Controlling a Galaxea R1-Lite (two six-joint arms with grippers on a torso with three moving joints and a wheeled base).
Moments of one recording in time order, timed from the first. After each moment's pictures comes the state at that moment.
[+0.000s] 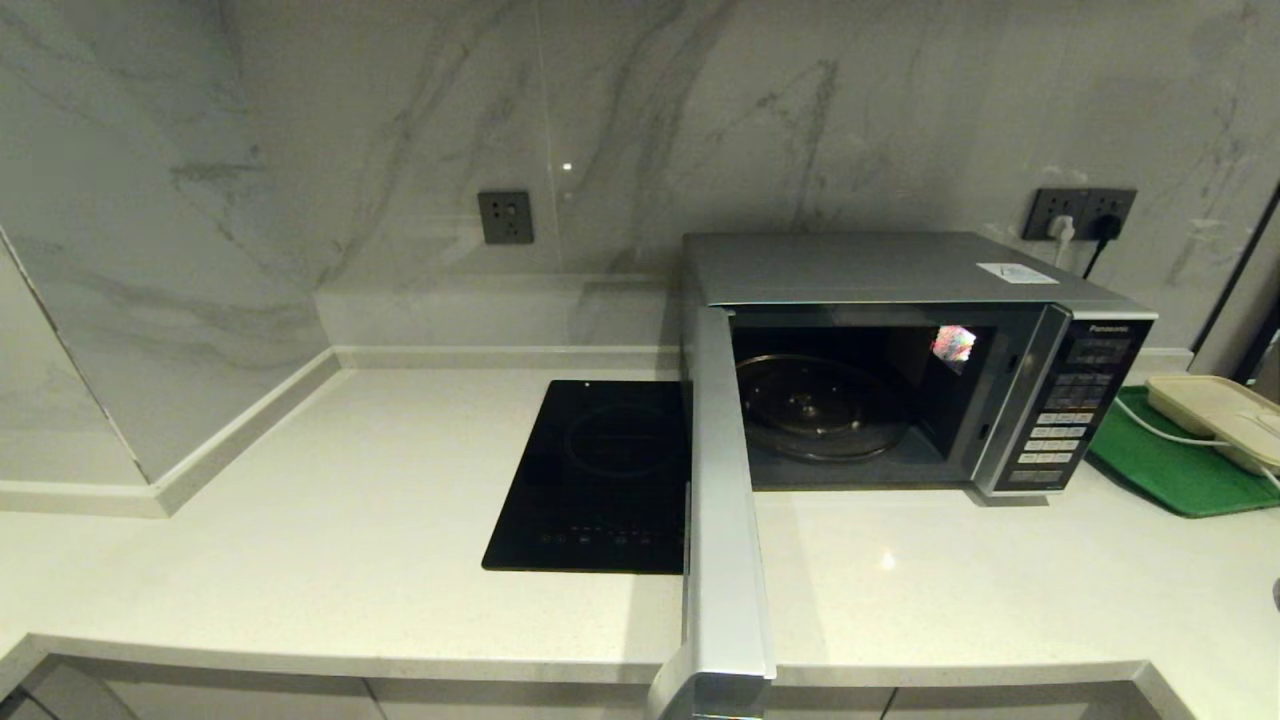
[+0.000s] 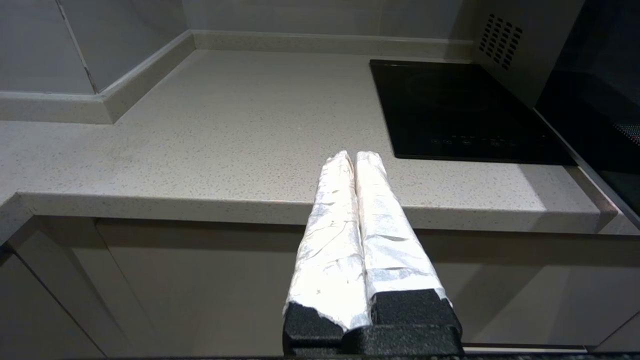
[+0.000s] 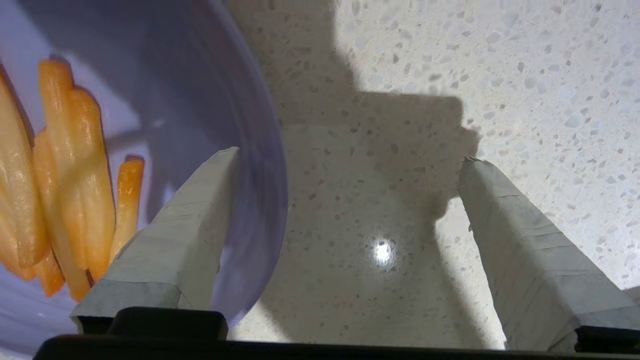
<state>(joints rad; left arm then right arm) 0.00 0.00 0.00 -0.01 0.01 -0.05 -1.12 2.31 -1.54 0.53 -0.15 0.55</state>
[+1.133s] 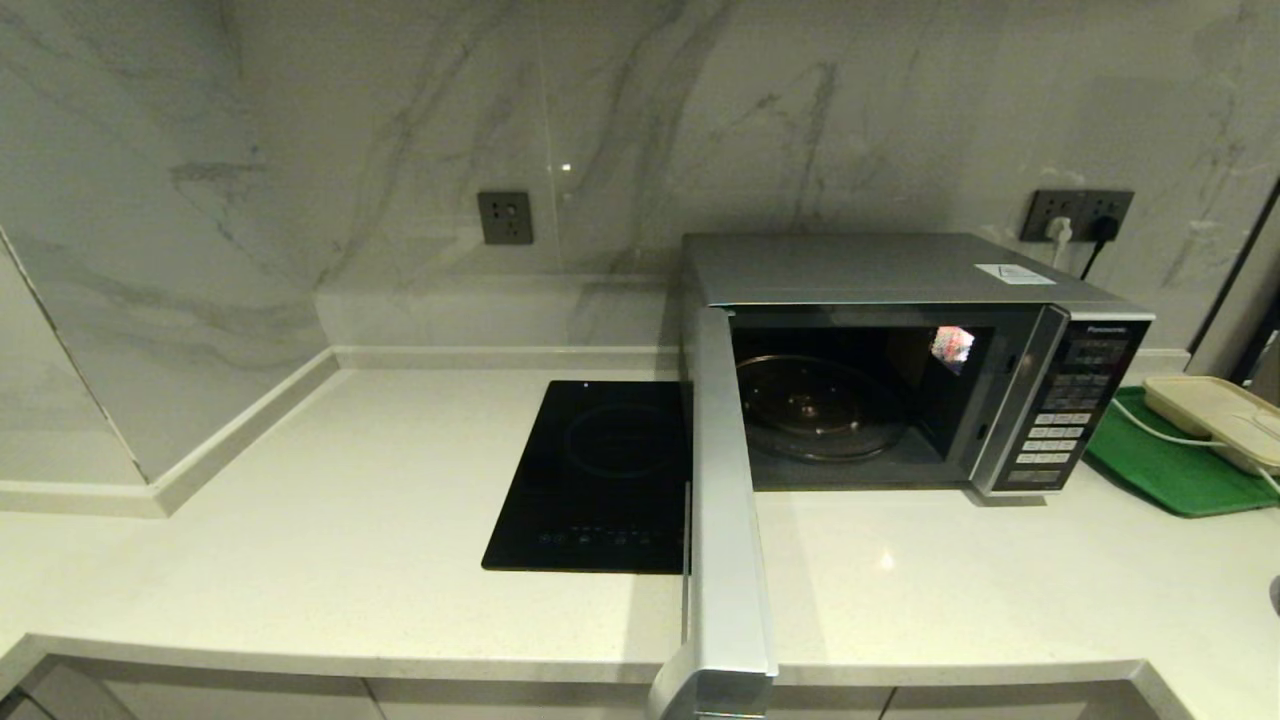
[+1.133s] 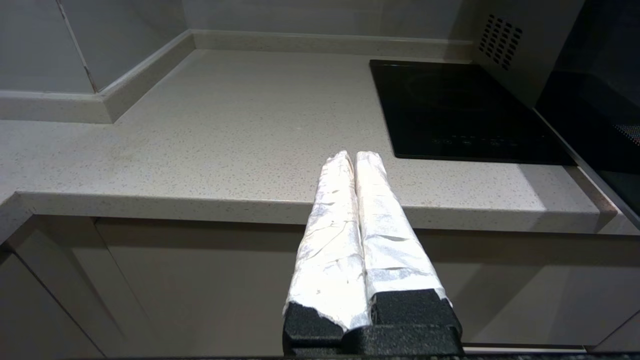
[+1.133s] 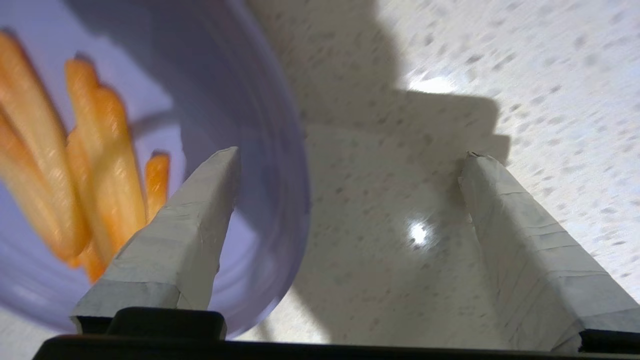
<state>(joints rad) 0.00 0.00 0.00 -0.01 0.01 -0.05 -1.12 2.34 -1.55 0.54 -0.02 0.62</state>
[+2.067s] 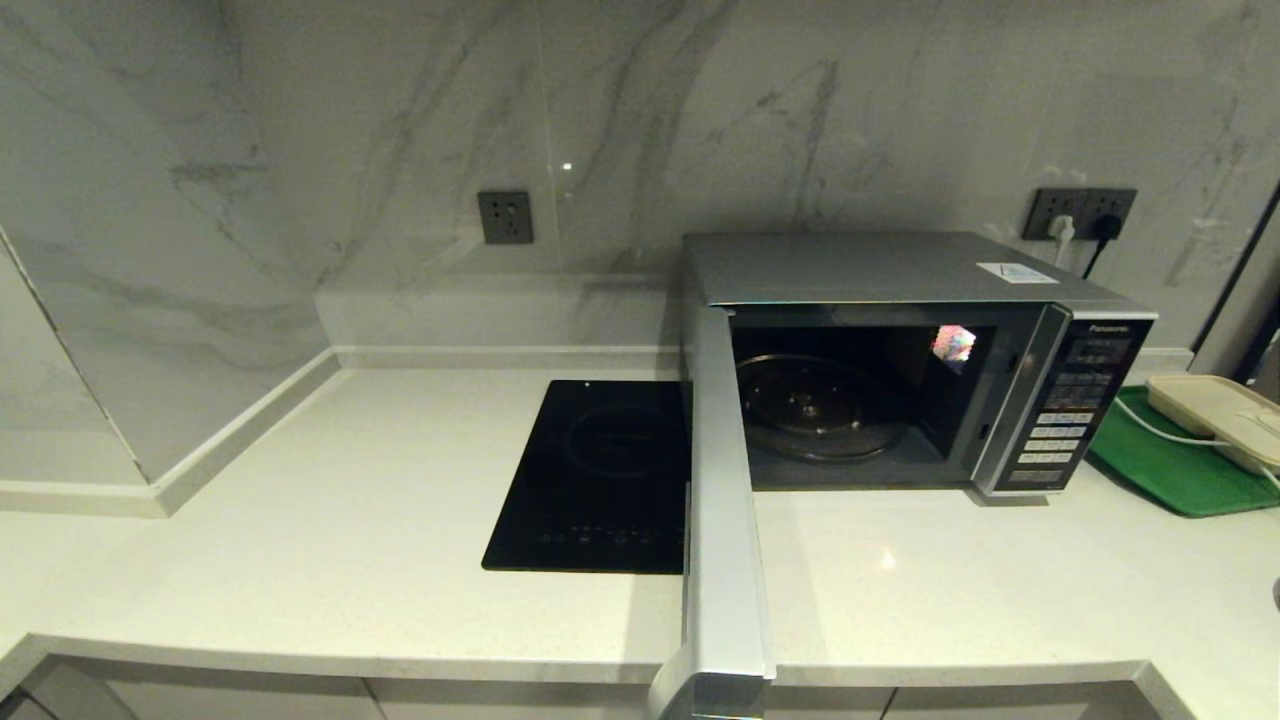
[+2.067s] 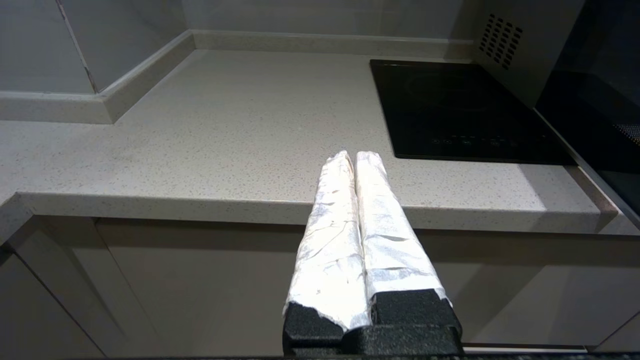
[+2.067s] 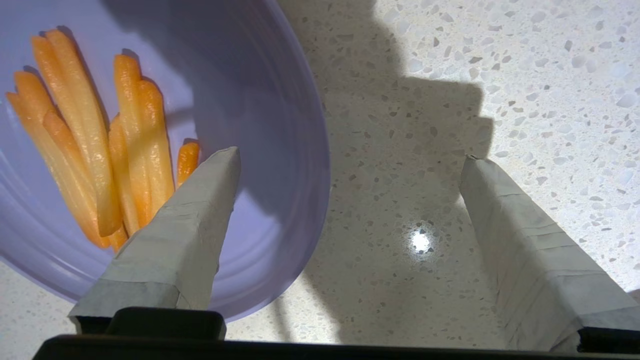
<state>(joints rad) 0.00 0.00 0.00 -0.01 0.01 -0.05 -1.12 2.29 -1.57 0.56 -0.05 0.61</state>
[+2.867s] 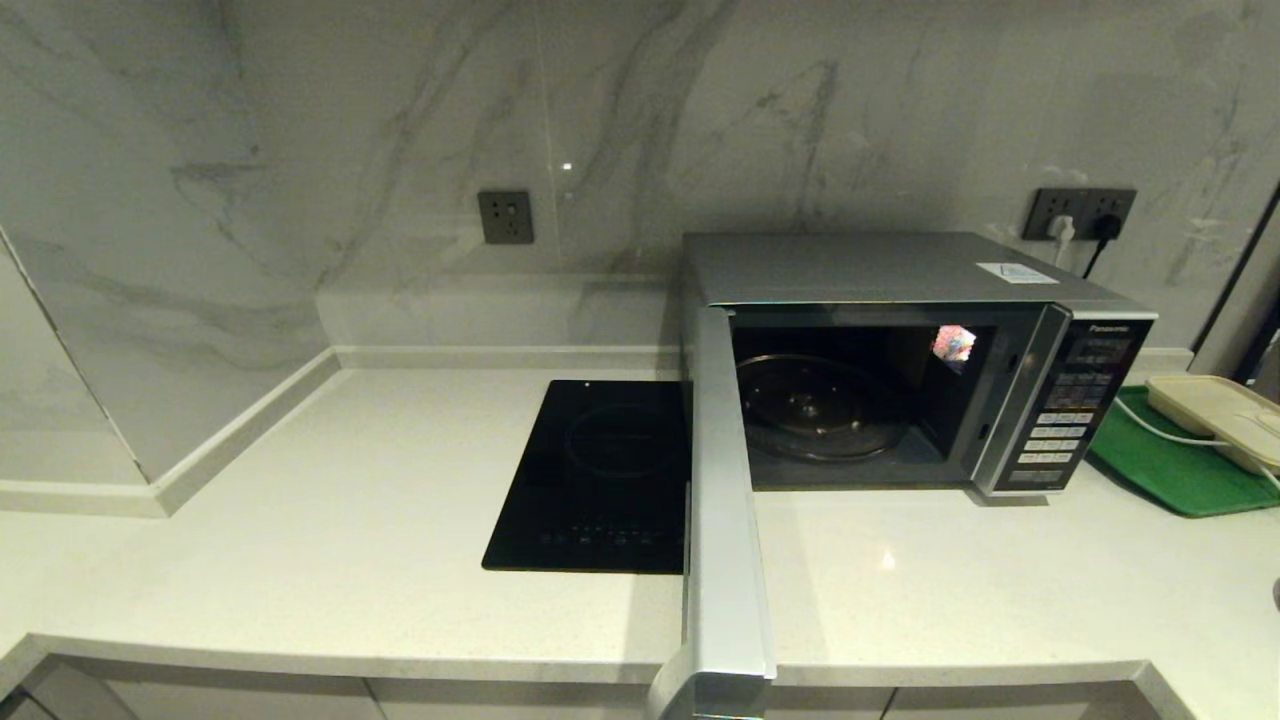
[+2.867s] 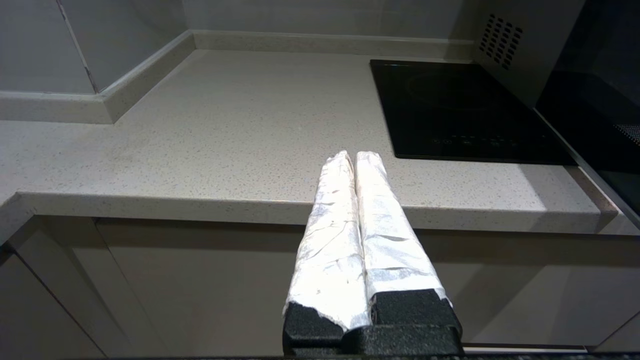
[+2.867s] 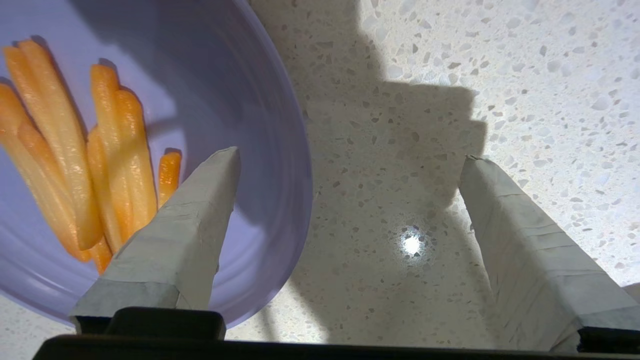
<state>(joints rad) 0.00 0.00 0.00 -0.01 0.01 -0.05 -1.12 2.30 -1.56 0.55 -0.09 0.61</state>
